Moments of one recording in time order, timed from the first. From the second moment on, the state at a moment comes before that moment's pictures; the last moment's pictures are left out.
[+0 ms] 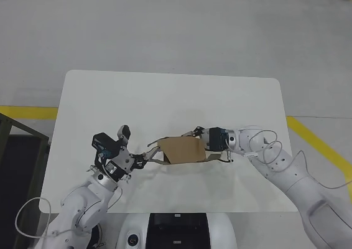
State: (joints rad) left arm 1.92 -1.16 -1.50 -2.11 1.21 -0.31 0.05; right arm -0.74 -1.22 0.55 -0.94 -1.68 -0.79 -1.03
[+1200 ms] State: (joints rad) left arm 1.89 -1.16 -1.46 -2.10 1.27 -0.29 0.03; right arm -0.74 -1.22 0.54 -0.95 -1.70 -0.79 -1.03
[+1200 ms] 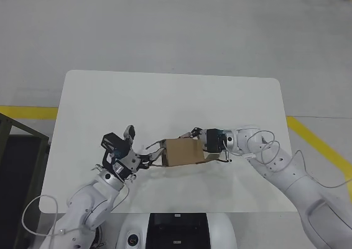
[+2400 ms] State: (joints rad) left arm 1.93 -1.16 -1.53 -2.09 1.24 -0.30 0.05; right arm -0.73 -1.22 0.53 -0.94 -1.67 -0.78 -1.04
